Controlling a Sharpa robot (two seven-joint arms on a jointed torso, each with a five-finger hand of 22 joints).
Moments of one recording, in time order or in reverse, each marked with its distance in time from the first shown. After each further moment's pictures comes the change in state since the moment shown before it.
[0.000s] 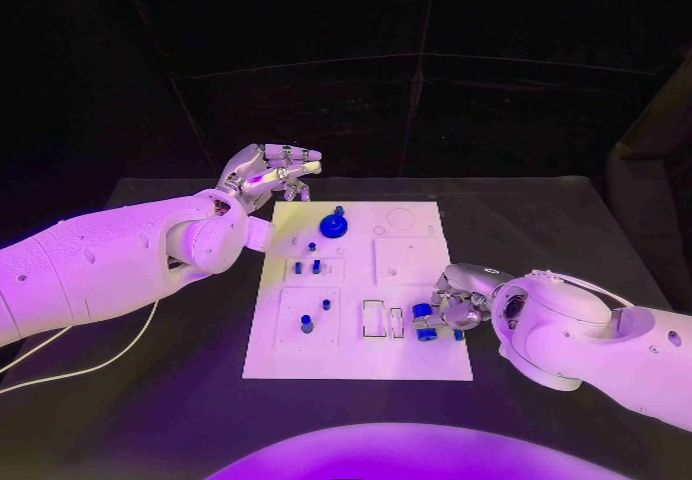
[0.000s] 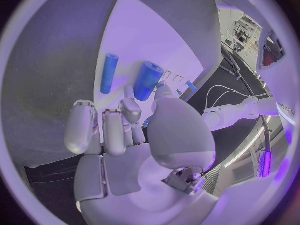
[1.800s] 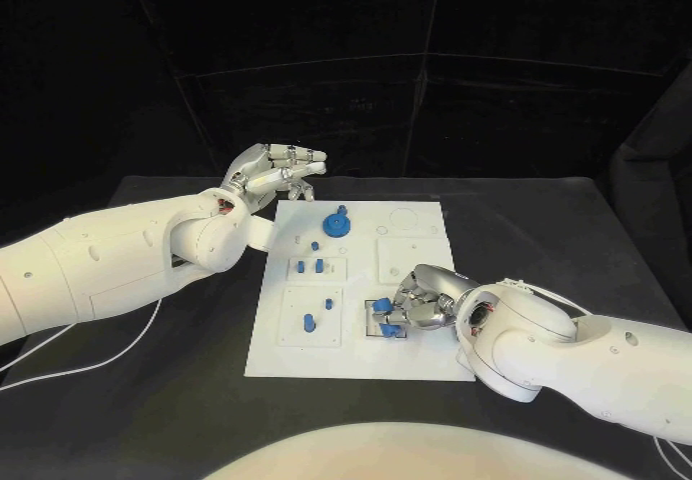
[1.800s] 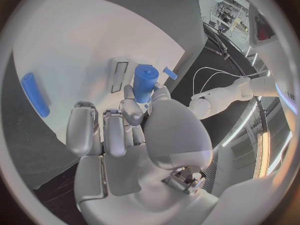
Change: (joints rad) left arm 0.000 0.004 0.000 -0.001 0.000 0.015 -0.006; left_hand 0.000 0.000 0.000 0.000 0.000 0.000 0.000 0.000 0.000 -0.004 0.004 0.000 0.000 0.000 0.000 0.000 0.000 0.000 0.000 0.000 0.000 -0.001; right arm -0.019 0.120 -0.002 0.013 0.128 -0.180 0.002; right_hand 0.067 0.095 -0.051 -0.001 0.226 0.021 -0.017 0.067 0.053 0.029 -0.021 -0.001 0.051 -0.004 -0.018 0.020 0.038 0.000 0.014 -0.015 0.014 0.033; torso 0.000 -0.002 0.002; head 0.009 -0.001
